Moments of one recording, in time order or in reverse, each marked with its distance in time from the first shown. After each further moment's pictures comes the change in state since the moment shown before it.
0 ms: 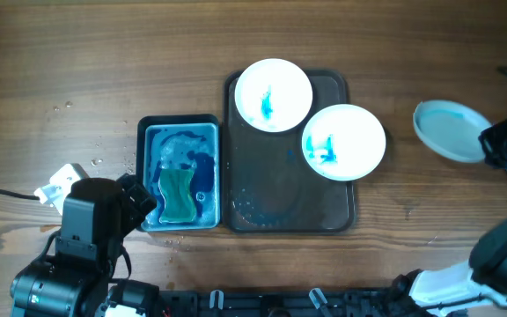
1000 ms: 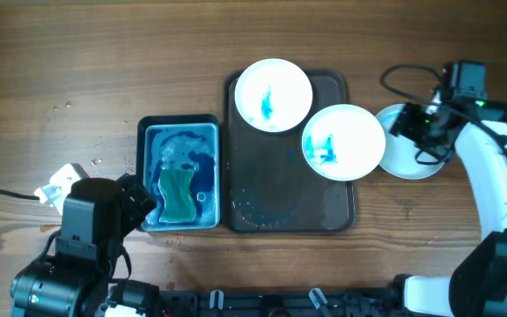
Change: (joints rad) left arm 0.000 0.000 0.000 0.000 0.000 0.000; right arm 0.475 -0.184 -0.150 0.101 -0.082 -0.195
